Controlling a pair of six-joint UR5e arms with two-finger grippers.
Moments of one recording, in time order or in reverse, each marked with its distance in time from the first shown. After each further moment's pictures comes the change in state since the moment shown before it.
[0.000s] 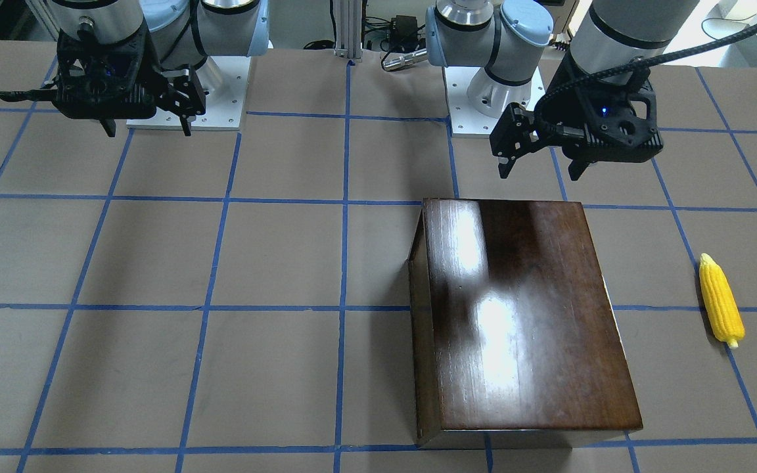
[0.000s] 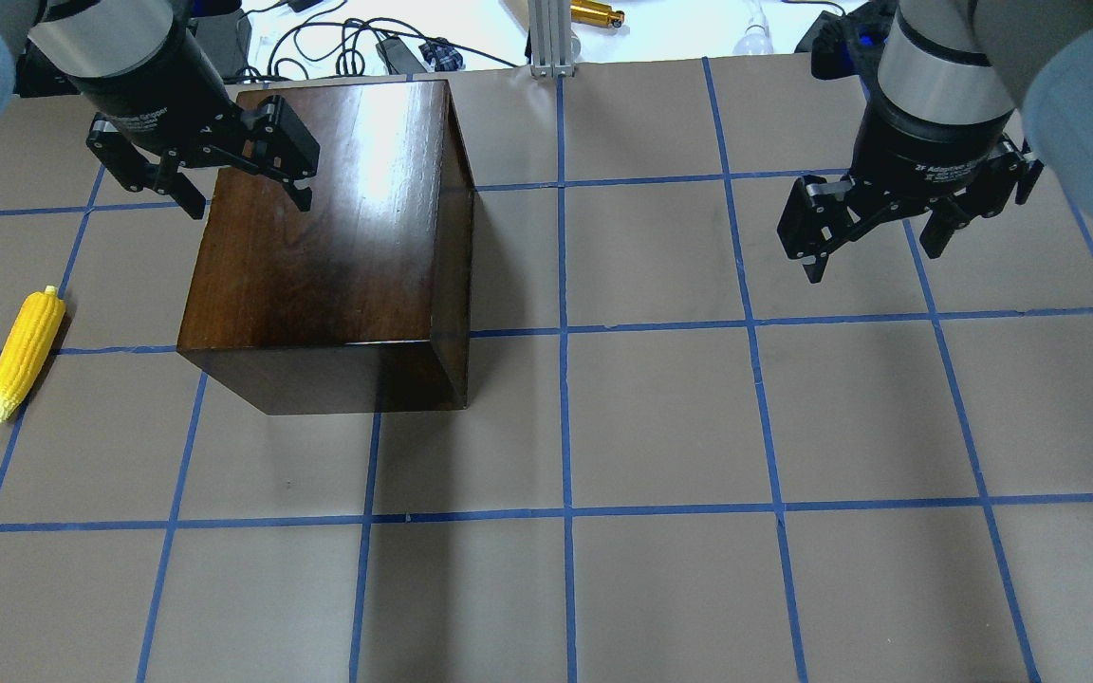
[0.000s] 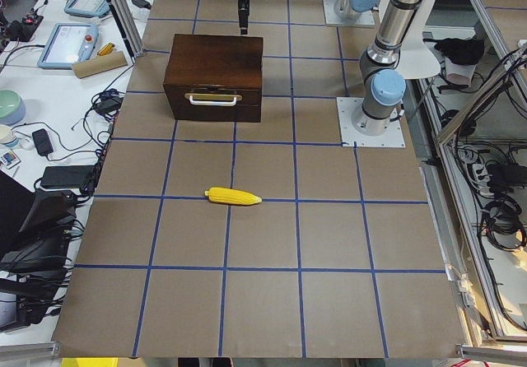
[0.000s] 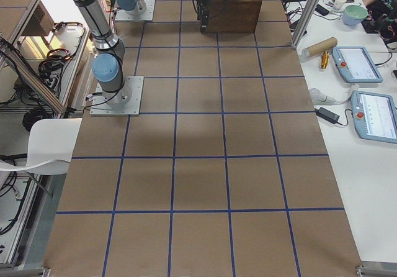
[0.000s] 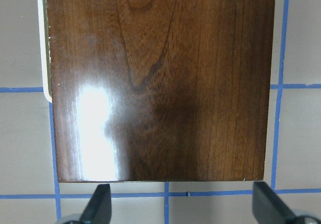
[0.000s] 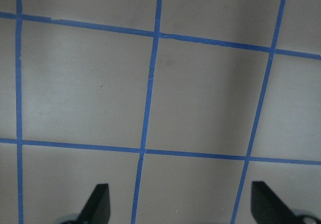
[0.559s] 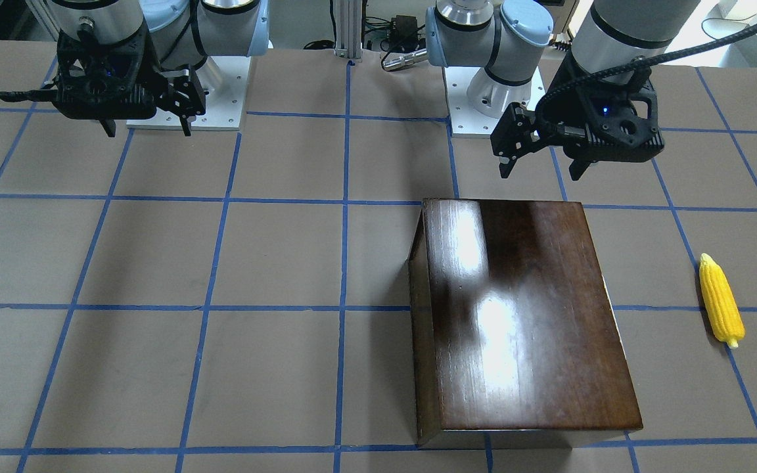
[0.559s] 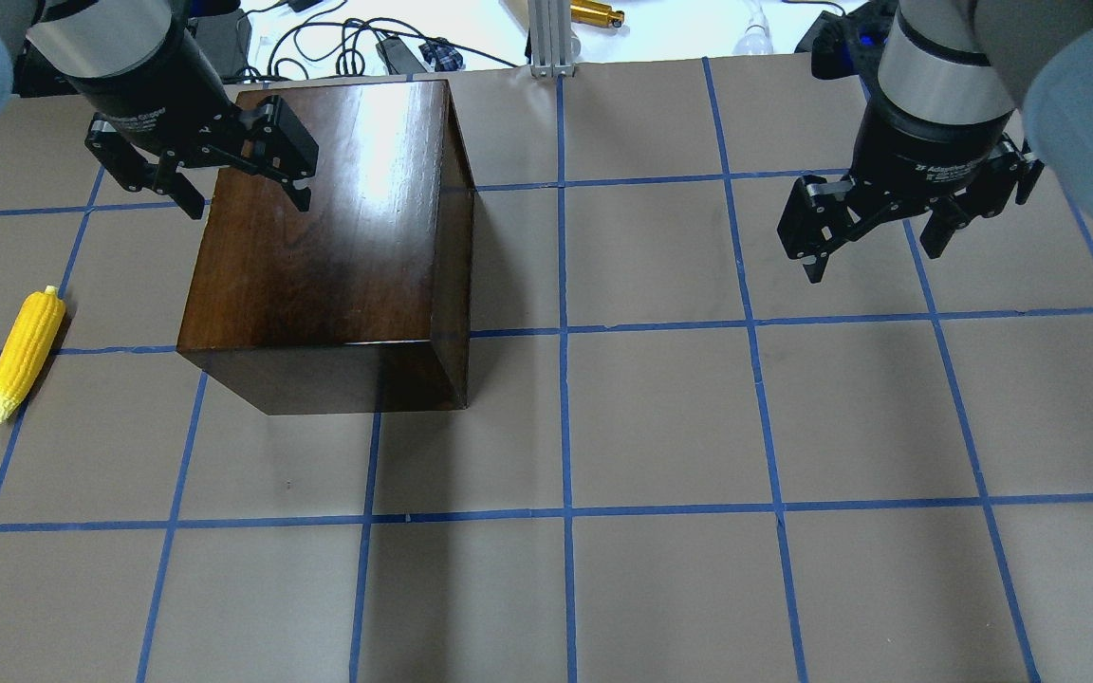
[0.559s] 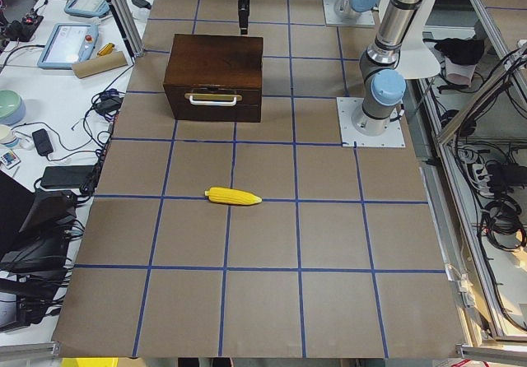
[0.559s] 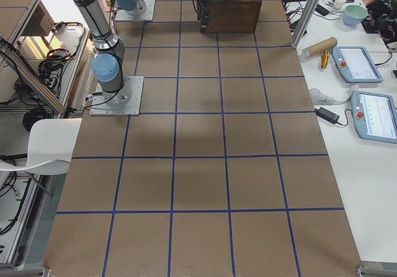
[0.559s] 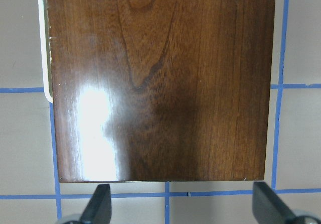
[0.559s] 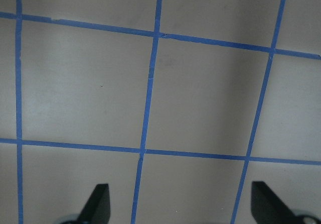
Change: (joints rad) left arm 0.002 0.003 -0.002 0.000 -0.001 0.004; right arm 0.000 0.000 0.000 0.000 0.000 0.000
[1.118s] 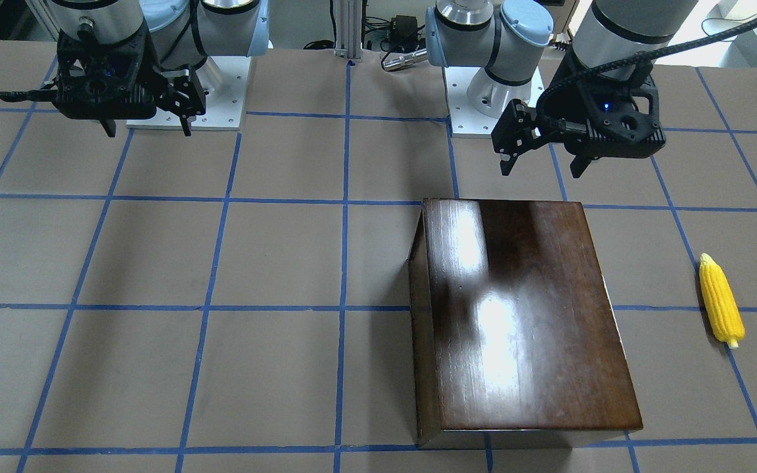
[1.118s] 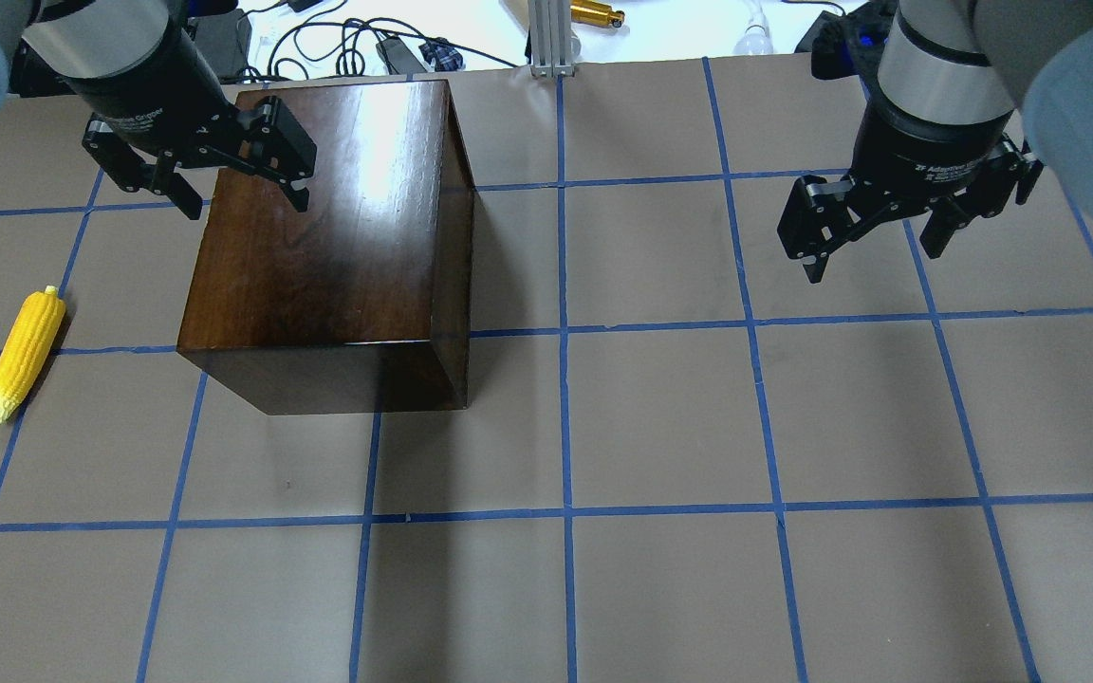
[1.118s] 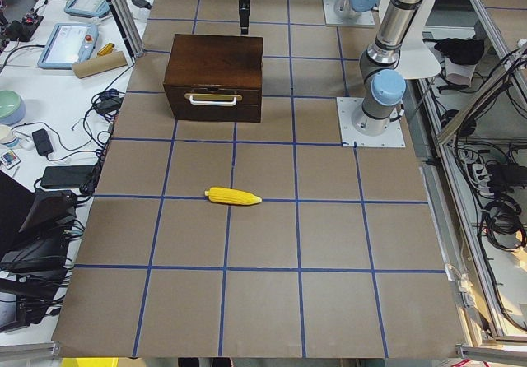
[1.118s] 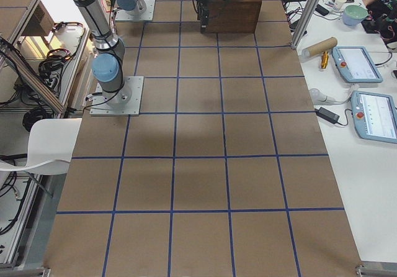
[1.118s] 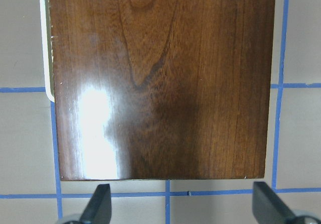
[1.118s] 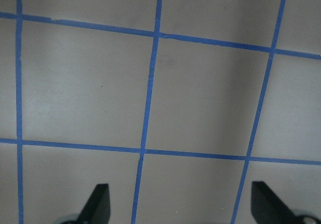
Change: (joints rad) left arm 0.001 0.006 -0.001 -0.001 0.001 0.002; right arm 0.000 0.000 0.000 0.000 0.000 0.001
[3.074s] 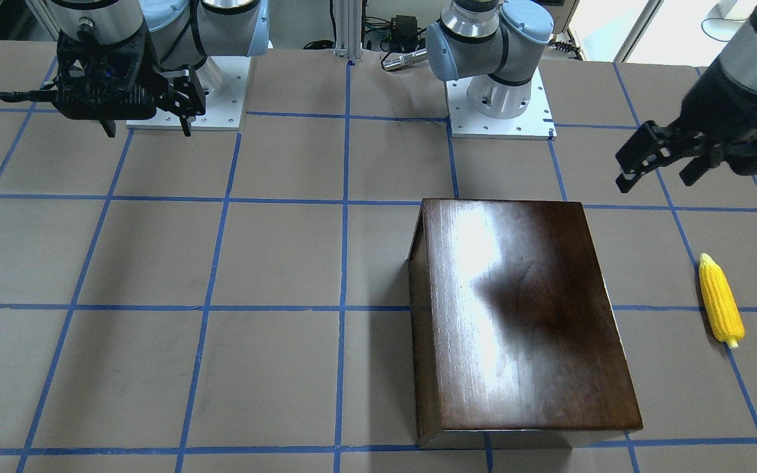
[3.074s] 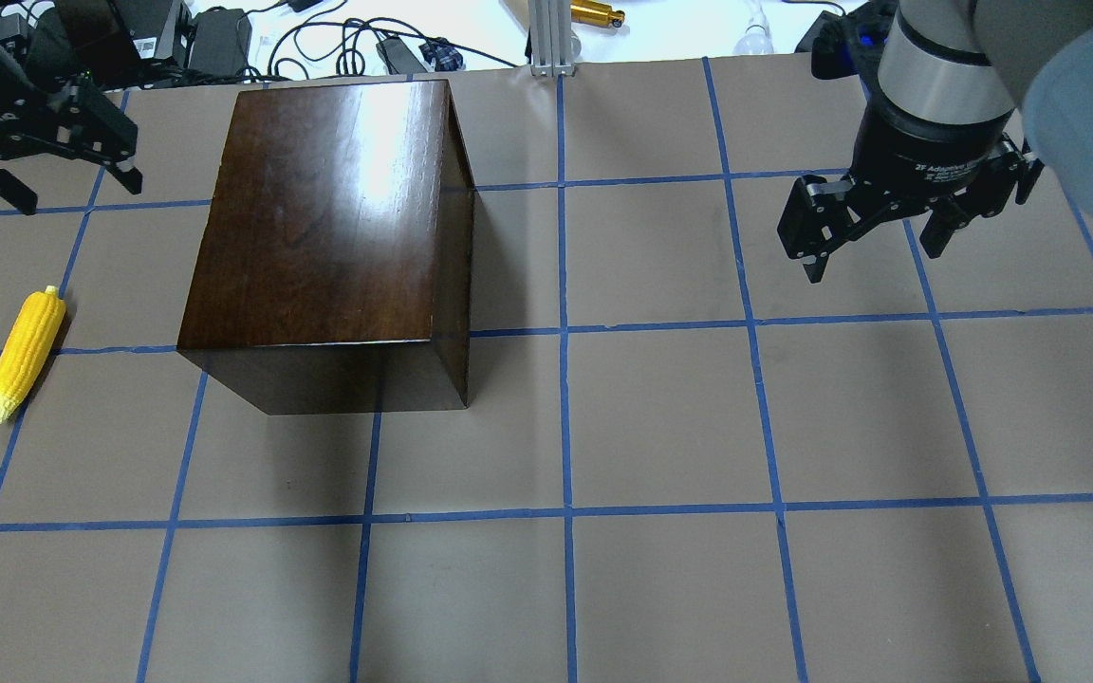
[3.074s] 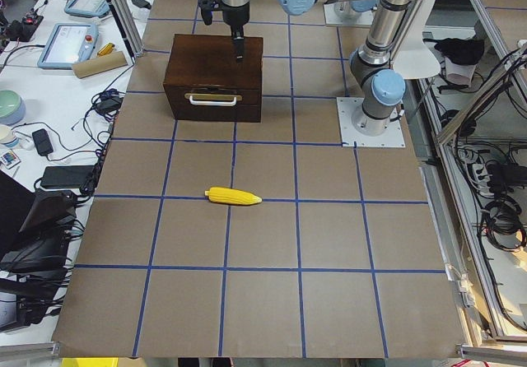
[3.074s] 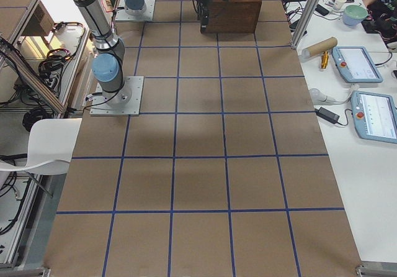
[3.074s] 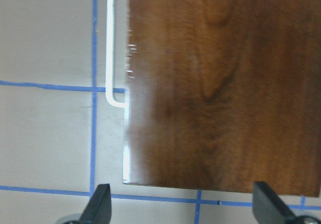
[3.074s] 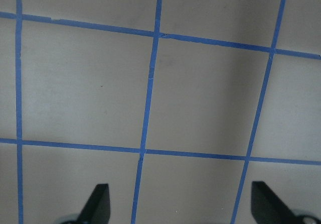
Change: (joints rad) left arm 0.324 -0.013 0.018 -0.005 0.006 0.165; right arm 0.000 0.001 0.000 0.000 0.000 0.000
